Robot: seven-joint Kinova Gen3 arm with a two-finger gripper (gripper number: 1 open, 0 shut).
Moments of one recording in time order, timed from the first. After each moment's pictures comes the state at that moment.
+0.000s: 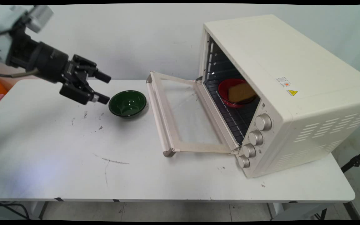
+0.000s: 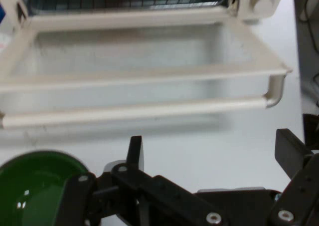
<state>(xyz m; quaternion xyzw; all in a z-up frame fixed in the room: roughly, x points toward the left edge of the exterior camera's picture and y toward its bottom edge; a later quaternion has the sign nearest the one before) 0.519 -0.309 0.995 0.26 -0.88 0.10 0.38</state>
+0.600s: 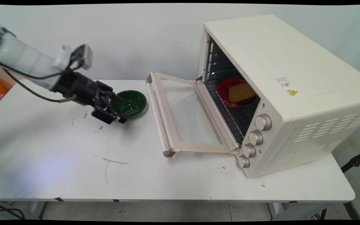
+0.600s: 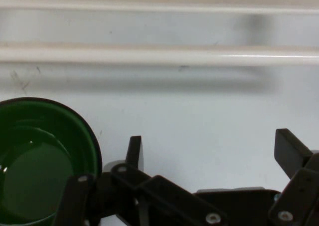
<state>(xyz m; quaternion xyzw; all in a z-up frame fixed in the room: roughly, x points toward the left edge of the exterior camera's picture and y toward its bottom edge) 0.488 -0.345 0.911 0.31 -0.89 0.08 0.31</state>
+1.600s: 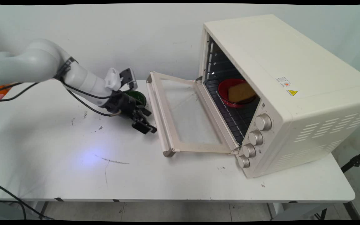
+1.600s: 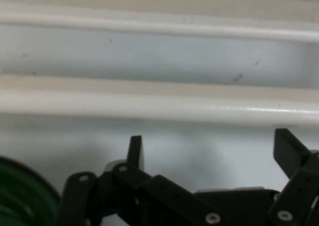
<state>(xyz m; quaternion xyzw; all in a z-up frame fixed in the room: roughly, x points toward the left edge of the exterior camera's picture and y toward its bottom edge) 0.420 -0.405 0.823 0.33 -0.89 0.08 0.30</state>
